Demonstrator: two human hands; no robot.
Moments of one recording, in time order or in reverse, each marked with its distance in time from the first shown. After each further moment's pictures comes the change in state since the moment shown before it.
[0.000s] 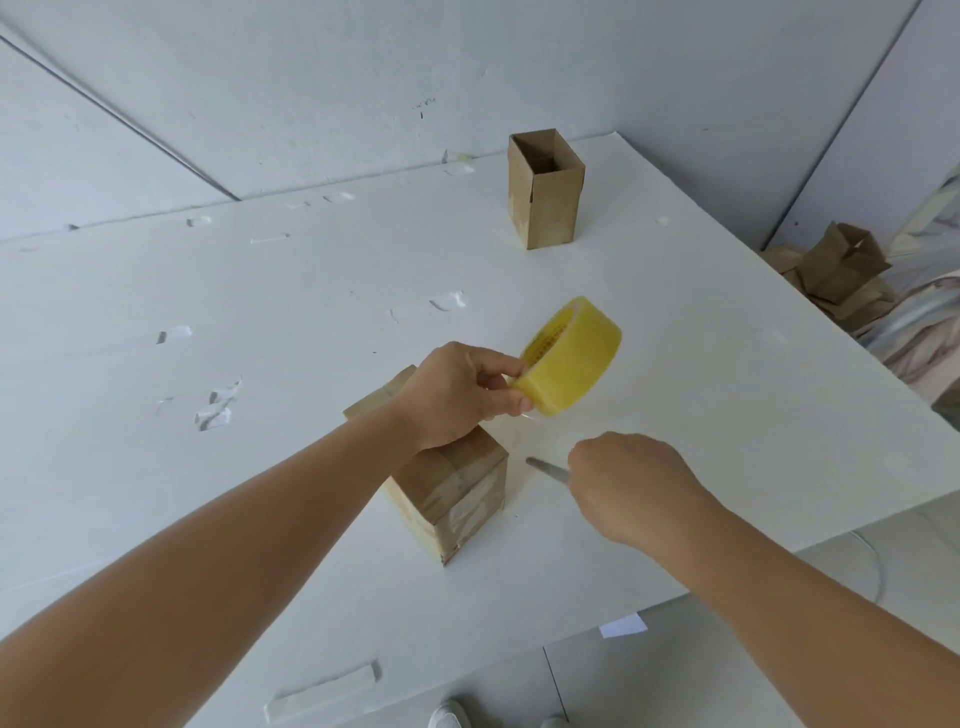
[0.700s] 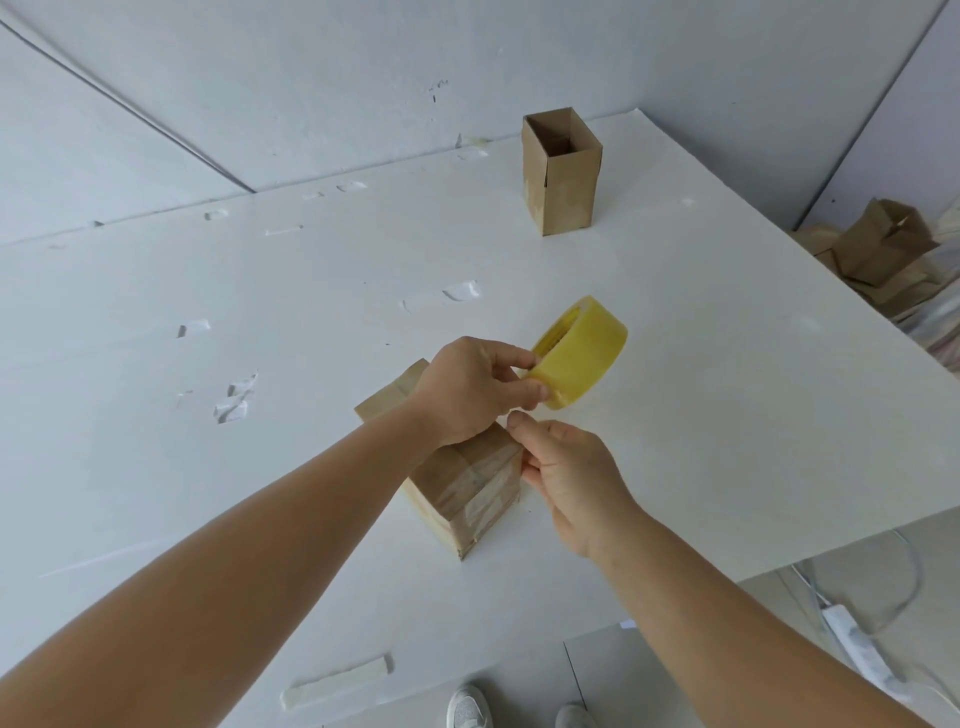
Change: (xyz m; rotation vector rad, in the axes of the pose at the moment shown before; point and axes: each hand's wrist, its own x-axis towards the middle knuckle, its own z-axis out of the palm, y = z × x) left_hand 0.005 -0.003 0.008 0.045 0.069 -0.074; right_hand 0.023 -0.052 0.021 1.870 0.010 0.311
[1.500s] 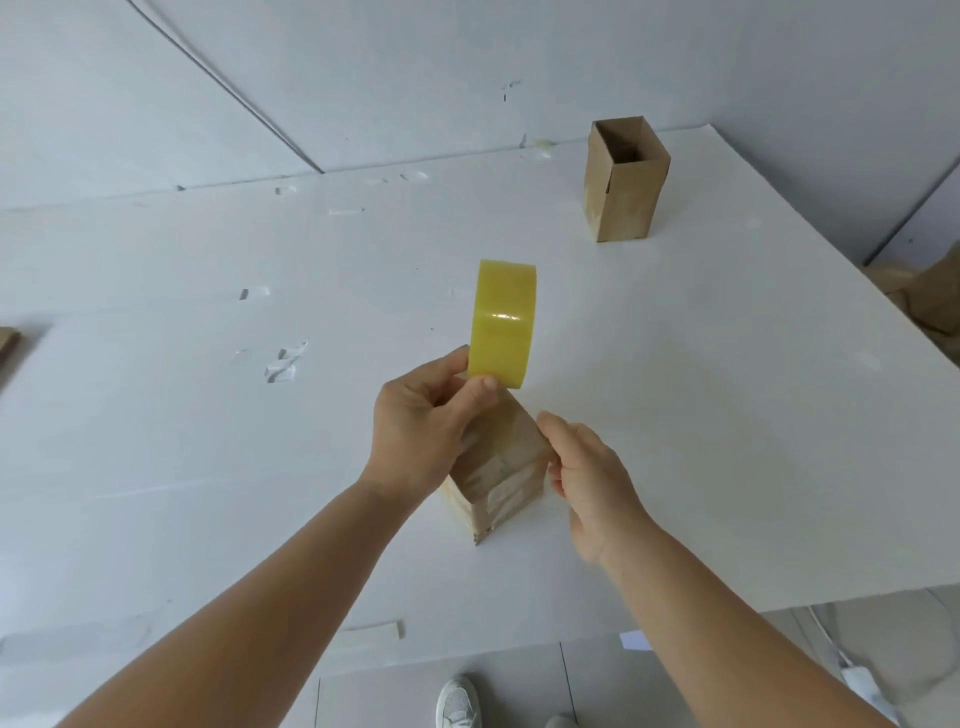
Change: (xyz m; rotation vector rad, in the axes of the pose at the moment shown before) left_hand -0.079 -0.023 -0.002 -0.450 0.520 0.101; right_hand 0.013 0.021 -0.001 -0.086 0.042 0.022
